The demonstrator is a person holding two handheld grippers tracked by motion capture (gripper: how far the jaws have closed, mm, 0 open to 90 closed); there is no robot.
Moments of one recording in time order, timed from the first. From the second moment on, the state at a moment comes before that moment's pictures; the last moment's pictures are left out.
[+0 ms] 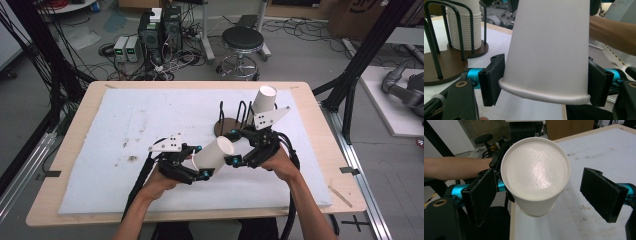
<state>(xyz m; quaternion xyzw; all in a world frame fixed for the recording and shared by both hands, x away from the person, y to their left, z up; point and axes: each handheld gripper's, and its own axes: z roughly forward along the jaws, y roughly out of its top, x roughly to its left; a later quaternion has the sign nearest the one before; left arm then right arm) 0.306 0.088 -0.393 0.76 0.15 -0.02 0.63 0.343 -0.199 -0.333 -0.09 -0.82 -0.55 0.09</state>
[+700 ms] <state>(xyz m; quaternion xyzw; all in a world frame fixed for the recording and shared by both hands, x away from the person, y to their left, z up) 0.305 0.107 -0.371 0.81 0.14 0.00 0.56 0.343 -0.198 -0.321 -0.09 -0.86 -0.51 0.07</state>
